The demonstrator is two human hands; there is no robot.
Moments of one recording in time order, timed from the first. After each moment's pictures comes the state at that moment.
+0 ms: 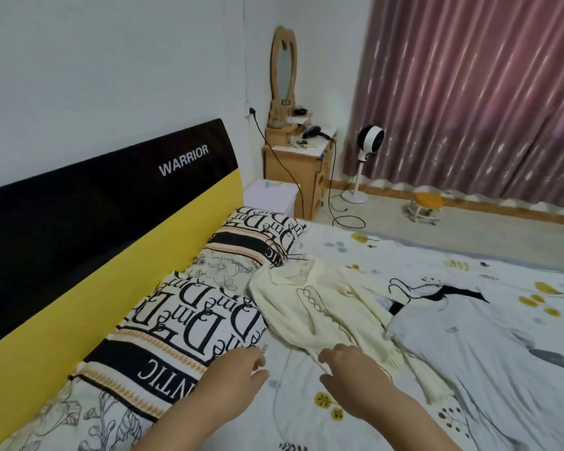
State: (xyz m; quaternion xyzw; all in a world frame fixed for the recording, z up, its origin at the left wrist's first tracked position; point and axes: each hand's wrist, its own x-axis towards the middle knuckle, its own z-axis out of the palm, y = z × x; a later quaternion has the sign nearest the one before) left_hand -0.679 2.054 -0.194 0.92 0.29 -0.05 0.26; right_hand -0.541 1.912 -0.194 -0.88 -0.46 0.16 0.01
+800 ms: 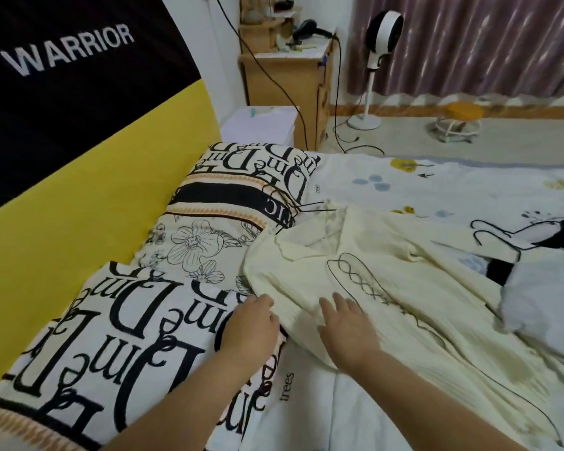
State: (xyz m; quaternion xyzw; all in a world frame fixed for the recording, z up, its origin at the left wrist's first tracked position) left_hand -0.445 2.284 -0.466 0.92 0.34 -0.03 0.21; right_hand -0.349 2.159 -0.495 -0.91 -0.38 0.16 0.04
